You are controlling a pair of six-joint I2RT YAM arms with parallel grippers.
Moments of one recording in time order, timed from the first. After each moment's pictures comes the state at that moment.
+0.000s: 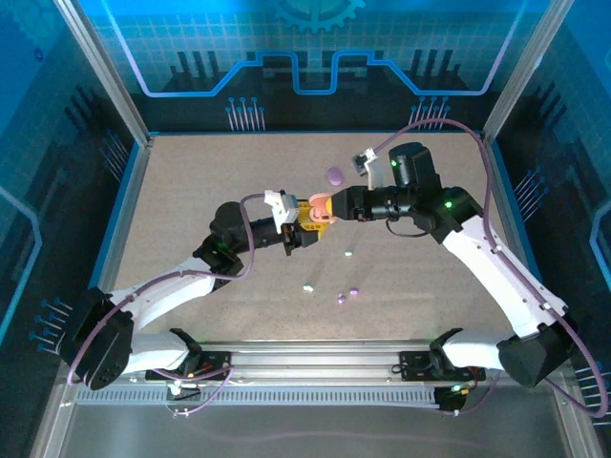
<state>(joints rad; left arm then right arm) -0.59 1.26 0.68 0.65 0.62 -0.06 0.51 1.27 1.36 -0.72 -0.57 0.49</state>
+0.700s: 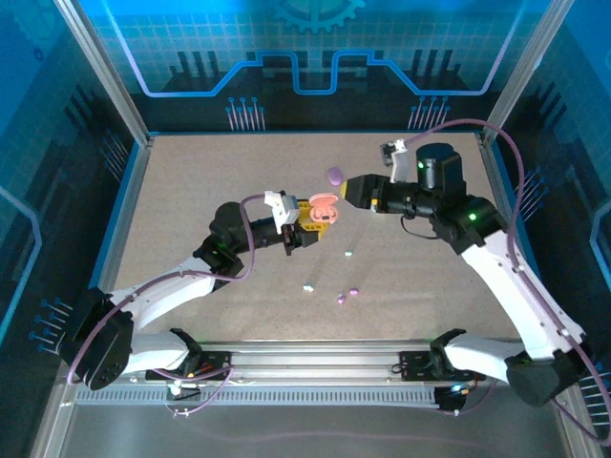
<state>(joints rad) -0.60 1.26 0.68 0.65 0.62 -0.04 0.45 1.18 1.34 -0.64 -0.48 0.60</state>
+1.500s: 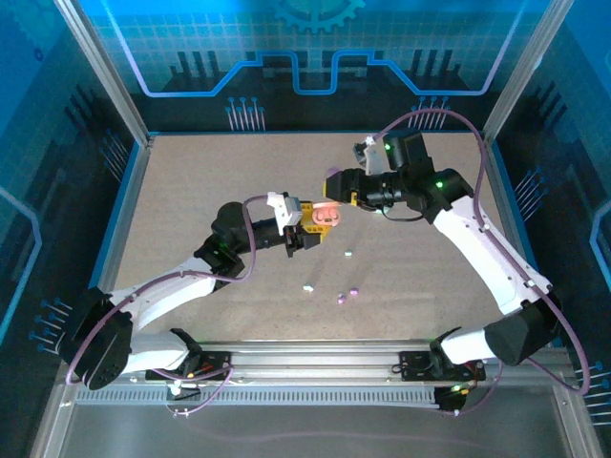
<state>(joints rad) -0.61 1.26 0.69 0.63 0.62 -0.03 0.47 1.39 1.47 -0.77 -0.58 0.62</state>
